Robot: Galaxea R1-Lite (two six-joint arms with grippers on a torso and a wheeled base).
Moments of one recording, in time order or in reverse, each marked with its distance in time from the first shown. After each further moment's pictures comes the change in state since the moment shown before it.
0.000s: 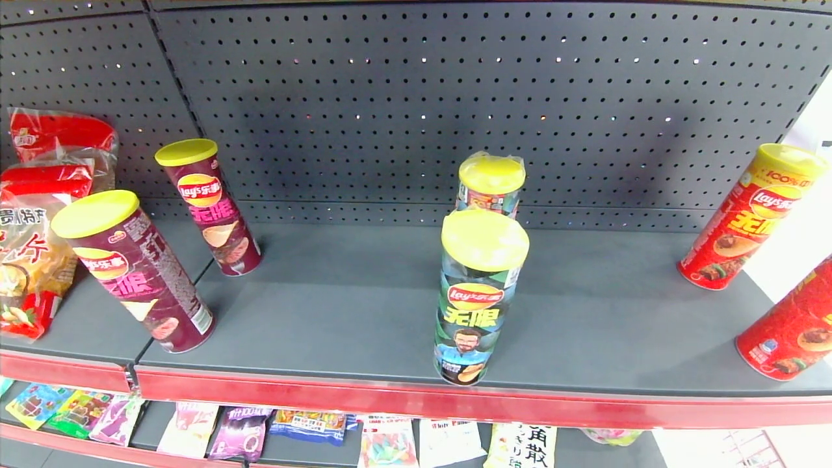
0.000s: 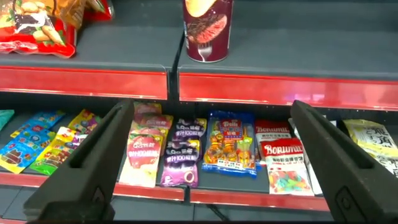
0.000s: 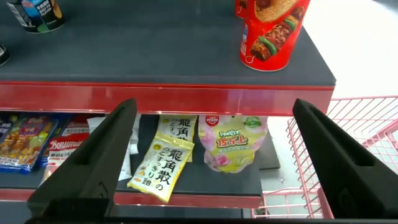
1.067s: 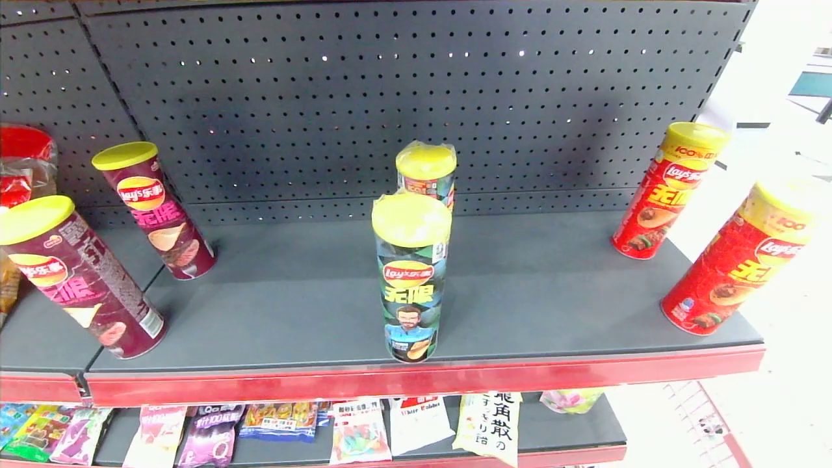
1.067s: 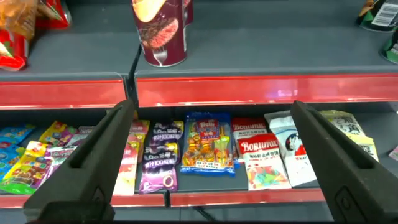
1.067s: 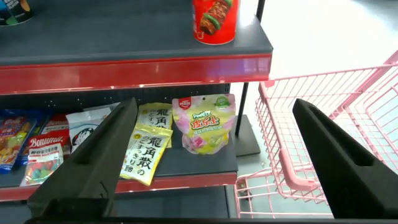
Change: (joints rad) left arm -0.001 0.000 0.000 0.000 0.000 0.000; right arm 0.000 0.000 0.000 0.000 0.000 0.002
